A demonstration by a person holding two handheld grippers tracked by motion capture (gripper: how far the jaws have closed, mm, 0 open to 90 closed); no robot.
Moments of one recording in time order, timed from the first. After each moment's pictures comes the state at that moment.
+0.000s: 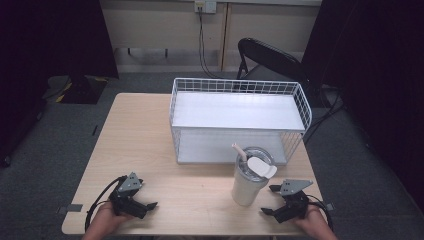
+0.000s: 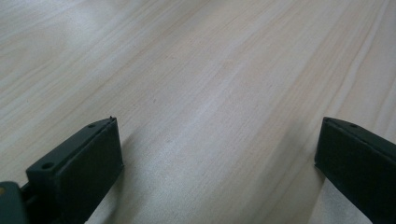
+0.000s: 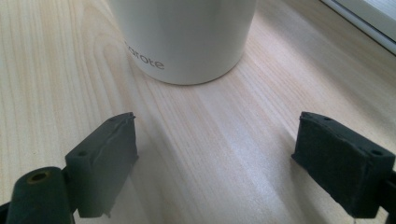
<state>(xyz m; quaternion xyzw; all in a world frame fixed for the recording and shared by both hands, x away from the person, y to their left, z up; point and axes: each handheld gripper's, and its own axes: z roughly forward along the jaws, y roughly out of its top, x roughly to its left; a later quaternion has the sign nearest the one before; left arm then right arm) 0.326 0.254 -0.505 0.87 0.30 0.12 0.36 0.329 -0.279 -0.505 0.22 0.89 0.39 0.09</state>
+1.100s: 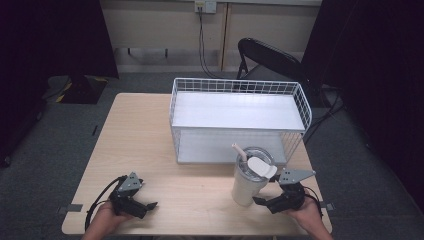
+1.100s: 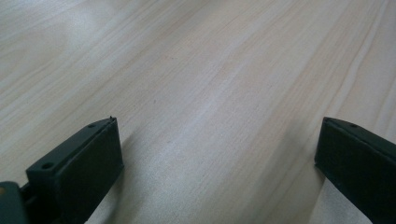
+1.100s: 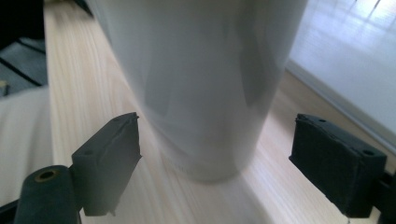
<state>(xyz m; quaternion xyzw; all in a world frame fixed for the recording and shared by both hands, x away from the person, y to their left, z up) 0.327 0.254 -0.505 0.87 0.30 0.12 0.36 0.335 -0.254 -0.460 0.23 0.84 0.48 0.08</state>
